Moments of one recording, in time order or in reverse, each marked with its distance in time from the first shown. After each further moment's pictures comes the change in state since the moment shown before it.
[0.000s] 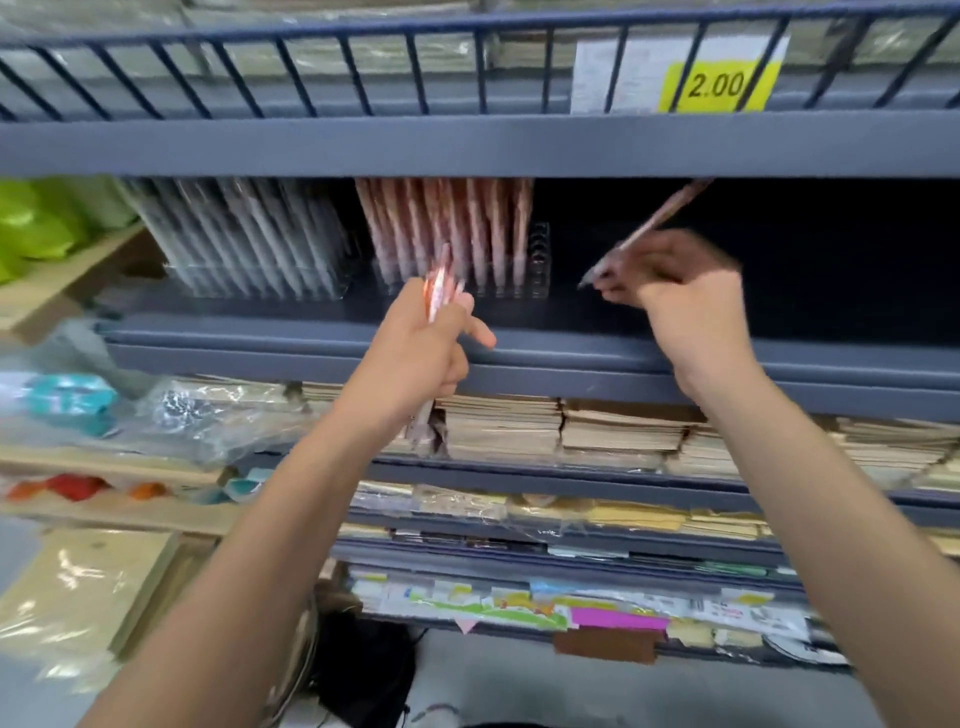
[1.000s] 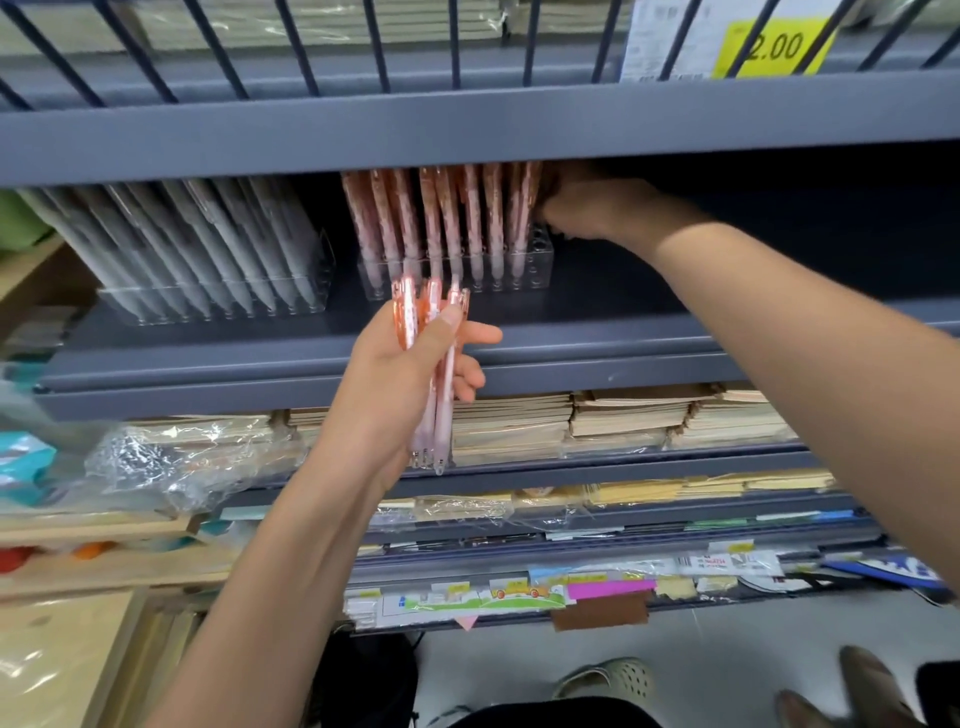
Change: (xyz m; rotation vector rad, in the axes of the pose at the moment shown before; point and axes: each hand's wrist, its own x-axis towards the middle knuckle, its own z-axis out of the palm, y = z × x) left_hand -0.002 -0.019 -0.030 -0.307 -0.097 -0.001; right_hand 0.105 -0.011 0.069 -1.178 -0.300 0.195
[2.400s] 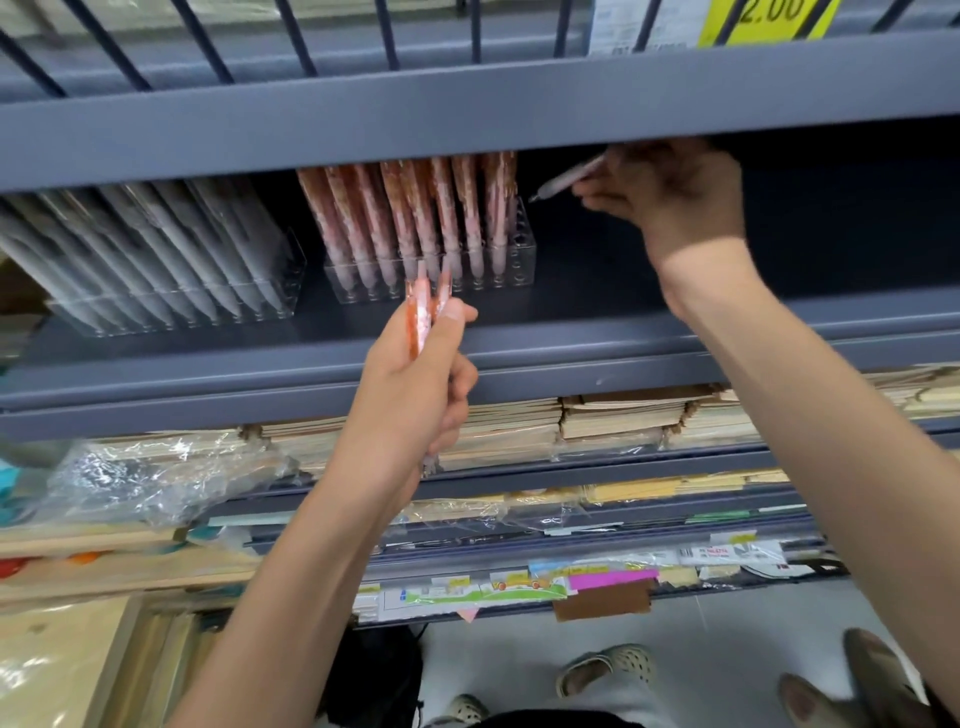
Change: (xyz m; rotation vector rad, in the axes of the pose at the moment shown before) left_hand 0.008 -0.015 0.022 0.018 -0.006 -0.085; right_hand -0.071 0.038 0.000 1.231 0.460 -0.192
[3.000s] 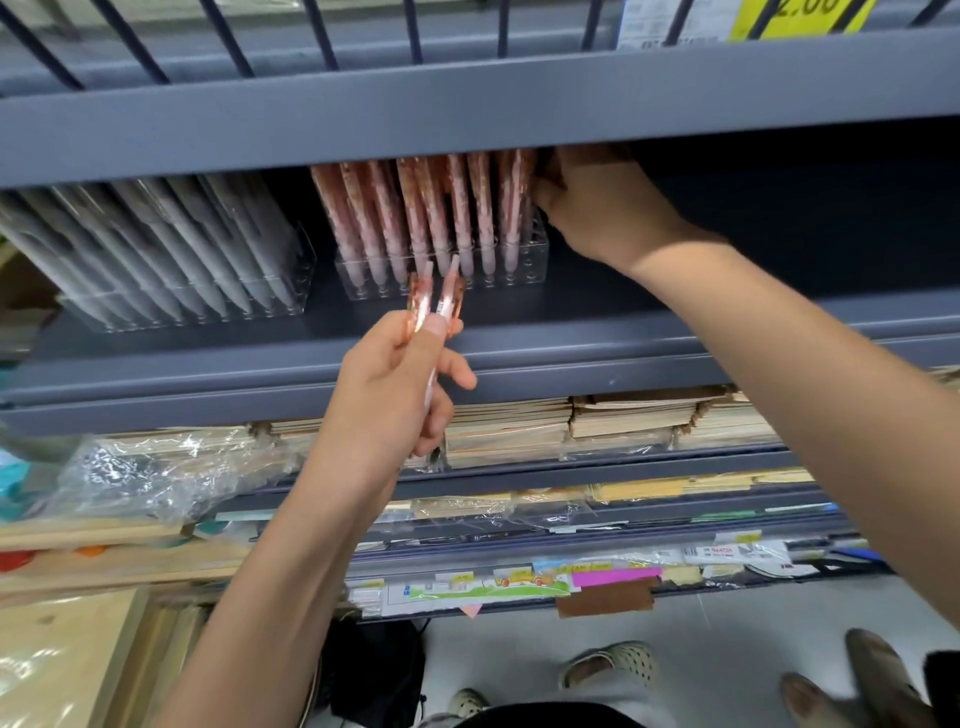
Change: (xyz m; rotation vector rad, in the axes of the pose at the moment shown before) left_hand -0.004 0.003 -0.018 0.072 0.053 0.033; right_hand 0.030 0.012 0.040 -1.087 -0.362 -0.230
